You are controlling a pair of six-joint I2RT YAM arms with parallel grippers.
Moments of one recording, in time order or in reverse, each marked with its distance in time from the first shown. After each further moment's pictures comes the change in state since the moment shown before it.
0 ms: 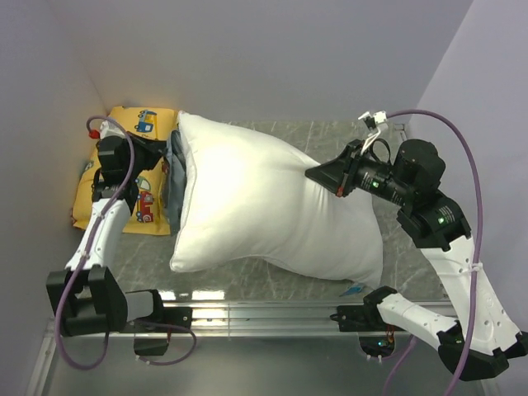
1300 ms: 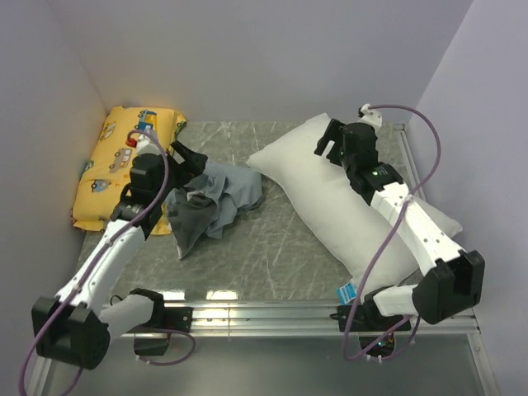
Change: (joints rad) left arm -0.343 -0.135 -0.119 -0.096 -0.269 0.177; right arm -0.102 0.397 -0.173 0.262 0.817 0.080
